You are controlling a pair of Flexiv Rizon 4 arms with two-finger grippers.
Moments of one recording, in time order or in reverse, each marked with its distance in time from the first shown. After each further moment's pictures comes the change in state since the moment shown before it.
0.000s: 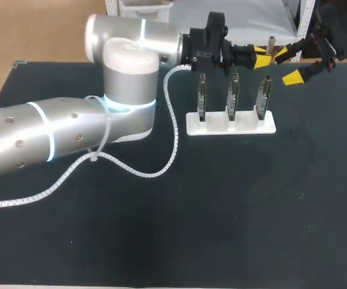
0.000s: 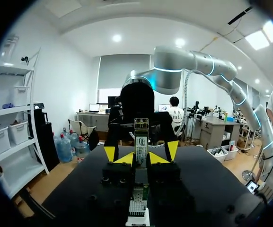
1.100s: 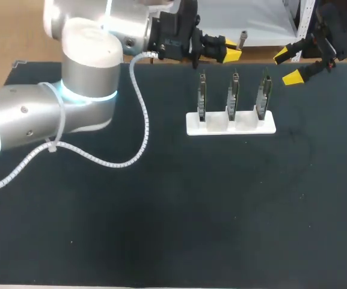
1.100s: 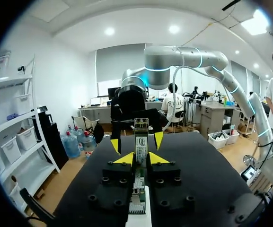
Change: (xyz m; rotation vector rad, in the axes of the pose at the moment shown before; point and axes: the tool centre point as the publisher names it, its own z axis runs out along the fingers) left arm -0.014 -0.015 -0.070 -0.026 0.121 0.087; right arm 0.000 0.000 0.000 0.000 0.000 0.000
